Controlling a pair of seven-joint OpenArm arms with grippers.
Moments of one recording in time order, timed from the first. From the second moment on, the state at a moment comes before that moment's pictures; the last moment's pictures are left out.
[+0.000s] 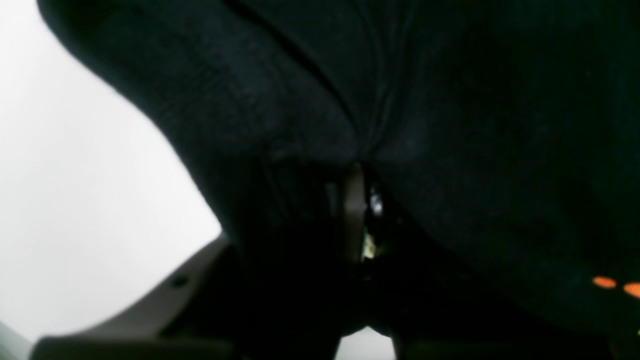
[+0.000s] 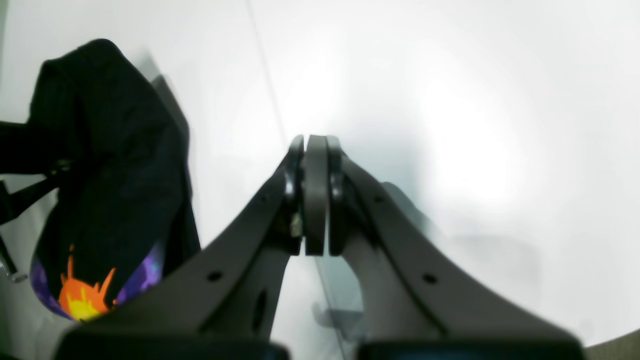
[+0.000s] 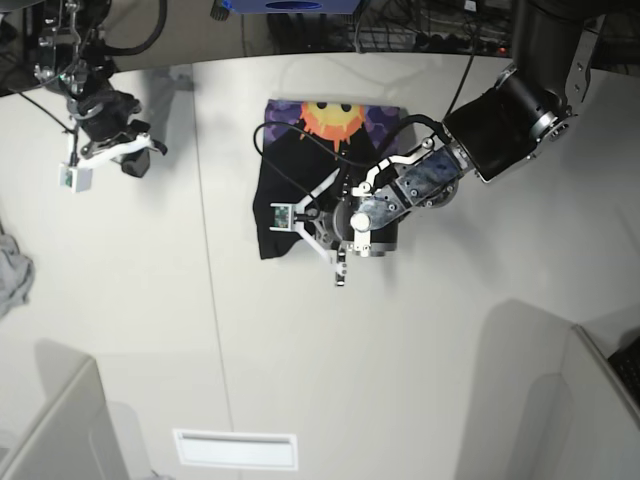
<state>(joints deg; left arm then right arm) -27.7 -16.6 58.2 81.5 -9.6 -37.6 58.9 -29.4 17.6 11.9 114.3 43.8 -9.9 -42.8</state>
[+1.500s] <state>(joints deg) -29.9 -14.5 50.4 86.0 -9.8 -38.4 65.6 -28.9 17.6 11.5 114.3 43.9 -9.9 -42.9</state>
